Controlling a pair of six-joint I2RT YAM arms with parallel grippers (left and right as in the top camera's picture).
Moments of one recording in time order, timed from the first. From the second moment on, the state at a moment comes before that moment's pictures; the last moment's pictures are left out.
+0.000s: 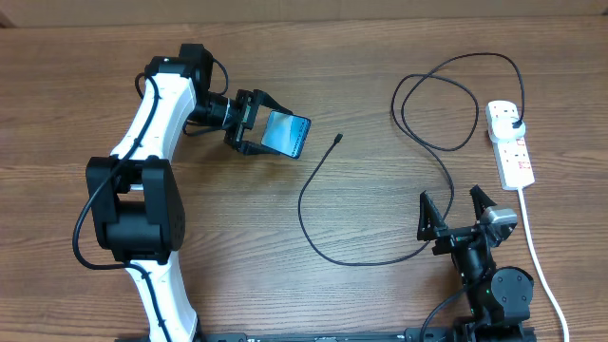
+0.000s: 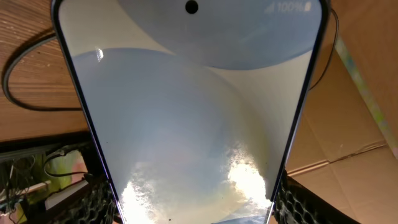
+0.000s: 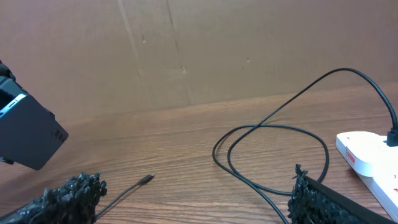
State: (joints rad) left arm -0.07 2.13 1.75 -1.22 1.06 -1.03; right arm 0.06 0.01 0.02 -0.02 -0.12 0.20
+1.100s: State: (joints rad) left arm -0.07 2.13 1.75 -1.22 1.06 -1.05; right arm 0.06 0.01 0.02 -0.02 -0.12 0.20
